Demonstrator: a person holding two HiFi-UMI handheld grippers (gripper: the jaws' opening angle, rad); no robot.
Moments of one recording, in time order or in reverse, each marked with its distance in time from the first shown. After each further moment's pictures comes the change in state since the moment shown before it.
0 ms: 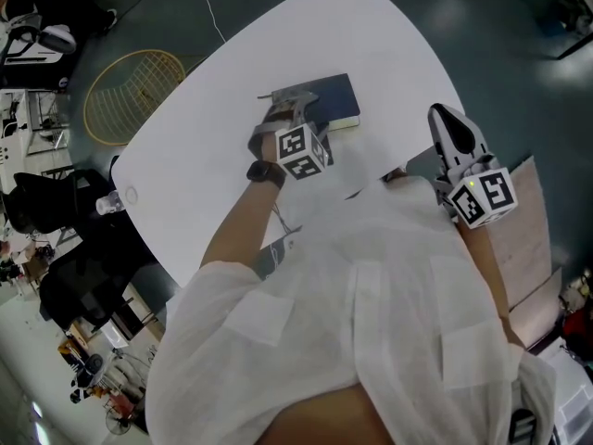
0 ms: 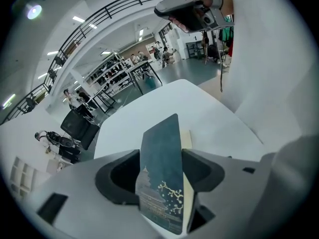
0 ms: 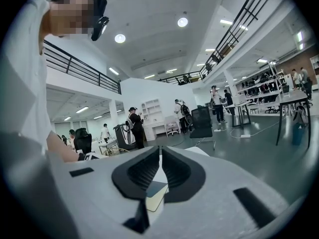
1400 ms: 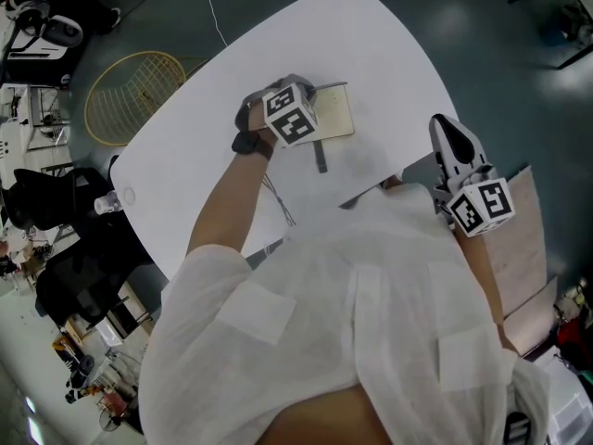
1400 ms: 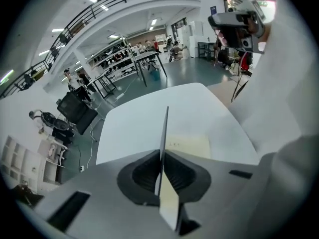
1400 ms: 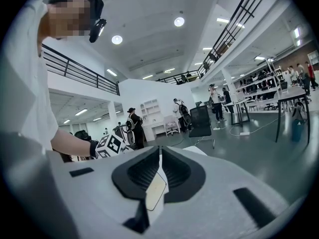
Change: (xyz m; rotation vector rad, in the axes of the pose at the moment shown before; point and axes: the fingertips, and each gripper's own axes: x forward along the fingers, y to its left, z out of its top) left arm -0.005 0.074 0.010 -0.142 0.080 -0.071; right arm -0.008 -0.015 0.001 0.029 -0.002 -0.006
